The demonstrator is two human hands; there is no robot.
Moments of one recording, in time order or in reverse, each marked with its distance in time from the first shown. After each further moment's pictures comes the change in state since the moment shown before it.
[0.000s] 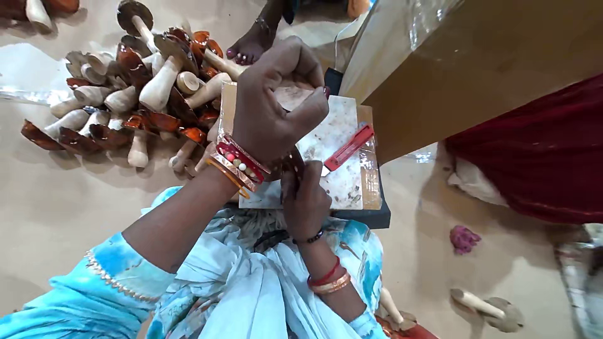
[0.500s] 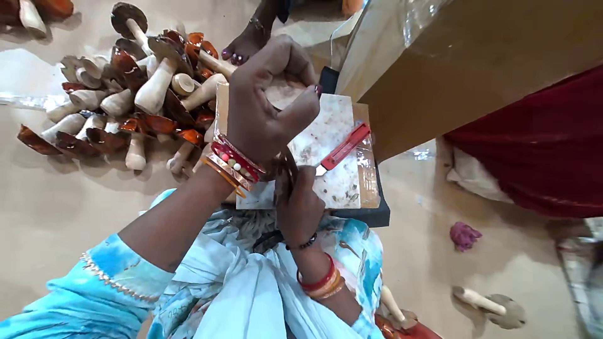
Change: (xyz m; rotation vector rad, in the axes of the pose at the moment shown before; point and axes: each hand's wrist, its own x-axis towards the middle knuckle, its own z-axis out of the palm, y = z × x) left_hand 0.001 -0.006 -0.001 -0.027 -0.013 0.032; right_hand 0.002 -0.006 0.012 -0.028 0.063 0.061
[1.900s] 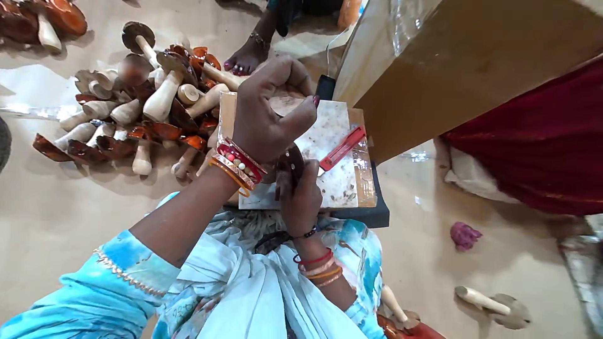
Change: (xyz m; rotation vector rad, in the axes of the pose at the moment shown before) left_hand -0.004 0.003 0.004 0.017 -0.014 0.005; right_hand -0.001 0.005 0.007 0.153 0.005 0.139
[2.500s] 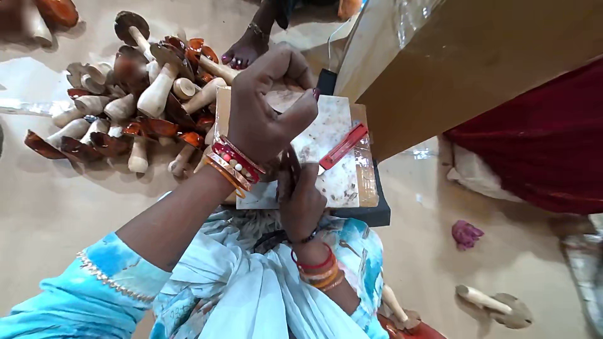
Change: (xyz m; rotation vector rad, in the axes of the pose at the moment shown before) left_hand 0.002 0.001 -0.001 0.024 -0.006 -0.015; right_hand 0.003 0.005 0.004 -0.139 0.137 -0.160
